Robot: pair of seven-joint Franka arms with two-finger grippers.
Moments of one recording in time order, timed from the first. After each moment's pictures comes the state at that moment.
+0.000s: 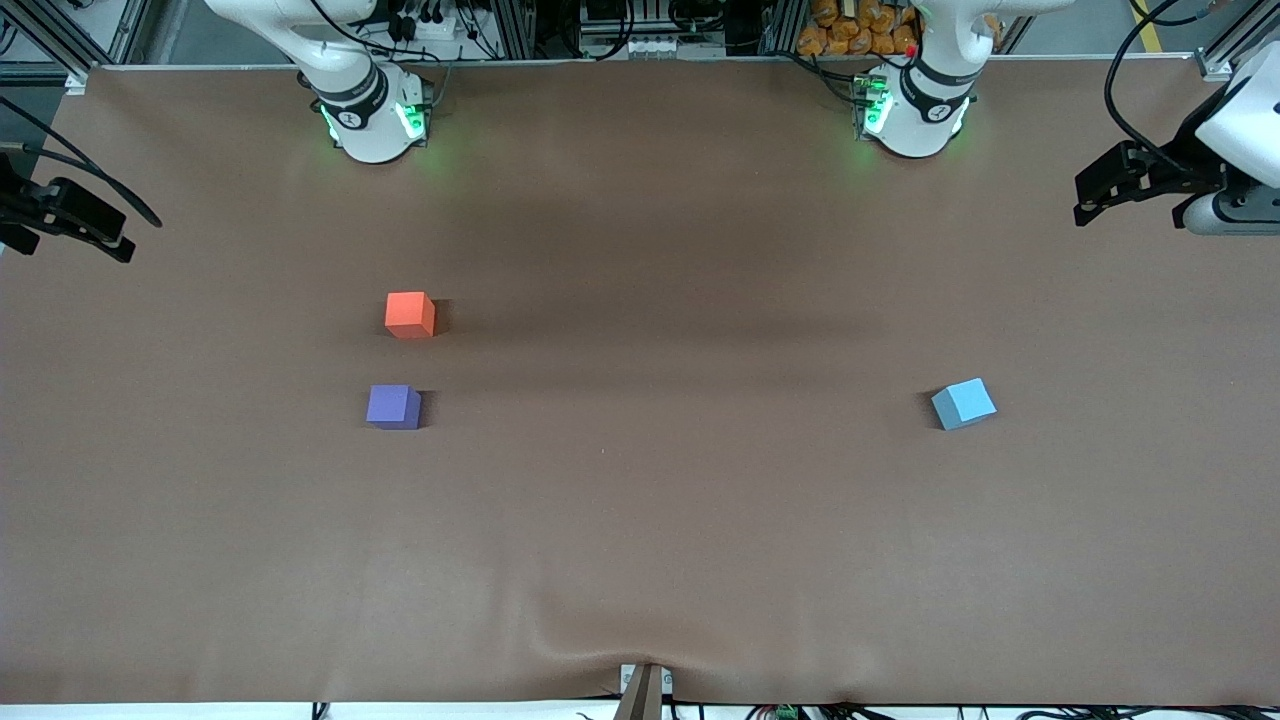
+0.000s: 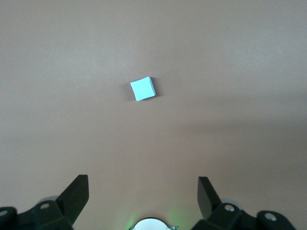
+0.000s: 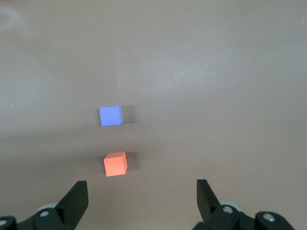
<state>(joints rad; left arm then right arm) -0.06 -0.03 -0.07 -1.49 0.02 1.42 -0.07 -0.02 0.01 0.02 -1.43 -0.03 1.45 0.09</state>
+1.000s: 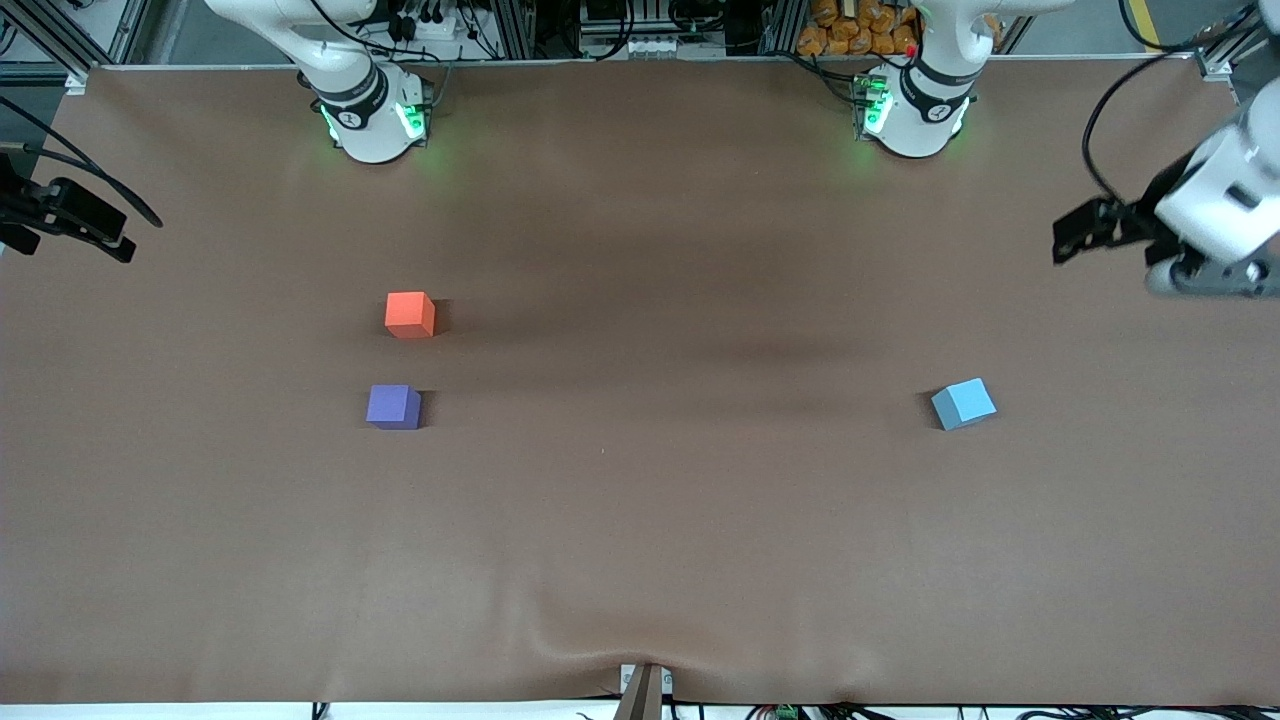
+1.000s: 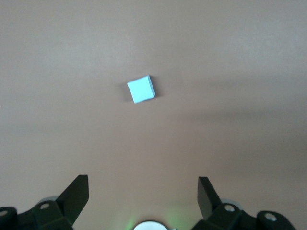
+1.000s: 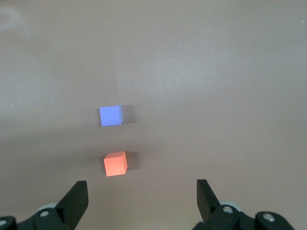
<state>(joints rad) -0.06 0.09 -0.06 -1.50 0.02 1.48 -0.07 -0.02 0.01 0.02 -1.43 -0.03 1.45 0.09</state>
